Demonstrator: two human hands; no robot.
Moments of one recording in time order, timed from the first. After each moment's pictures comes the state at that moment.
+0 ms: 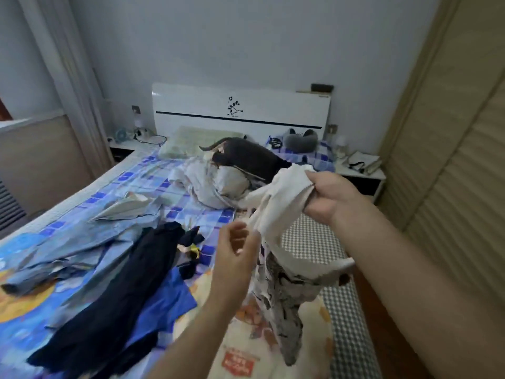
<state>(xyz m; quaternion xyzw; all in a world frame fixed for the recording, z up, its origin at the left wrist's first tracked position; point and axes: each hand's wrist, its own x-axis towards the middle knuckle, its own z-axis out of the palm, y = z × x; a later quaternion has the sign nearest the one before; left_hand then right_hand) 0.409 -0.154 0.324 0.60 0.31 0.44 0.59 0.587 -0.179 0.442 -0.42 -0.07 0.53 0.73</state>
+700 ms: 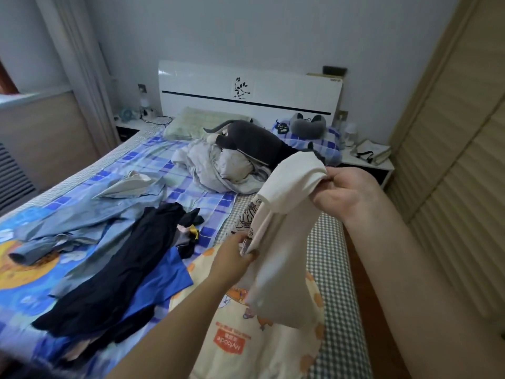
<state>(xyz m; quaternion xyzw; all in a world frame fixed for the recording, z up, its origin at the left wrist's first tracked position) 0.447 -0.104 0.202 0.79 0.43 0.21 0.38 0.610 -0.208 0.432 -0.34 0.03 0.54 0.77</state>
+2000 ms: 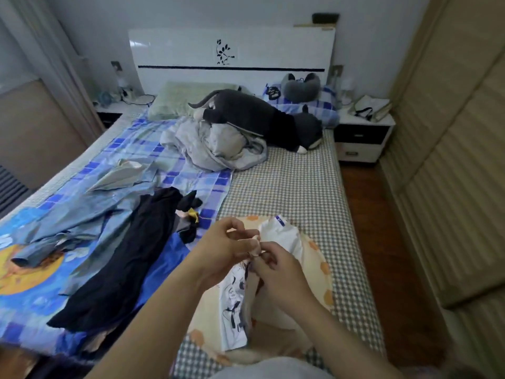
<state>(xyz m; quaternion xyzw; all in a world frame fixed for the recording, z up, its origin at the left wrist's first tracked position) 0.420 -0.125 0.282 0.50 0.37 0.17 0.76 0.510 -0.248 0.255 -0.71 -0.31 0.36 0.52</state>
